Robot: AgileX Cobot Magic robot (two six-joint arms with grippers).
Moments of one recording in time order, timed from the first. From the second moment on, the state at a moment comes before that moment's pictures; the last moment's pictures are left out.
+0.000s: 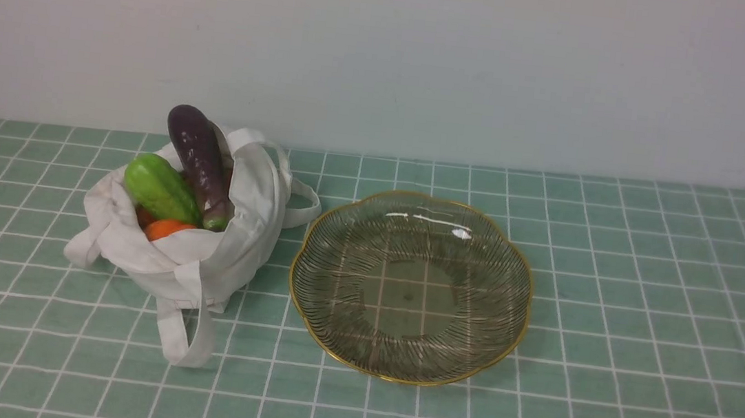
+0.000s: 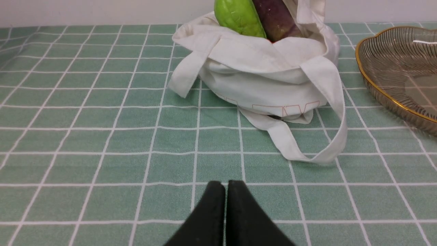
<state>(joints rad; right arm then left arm) 0.09 -0.01 0.02 -0.03 0.39 -0.03 -0.05 -0.01 0.03 -0.02 0.38 -0.01</state>
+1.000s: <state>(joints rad) 0.09 -0.01 0.02 -0.03 0.39 -0.03 -0.05 -0.01 0.03 -0.36 0.38 -0.21</state>
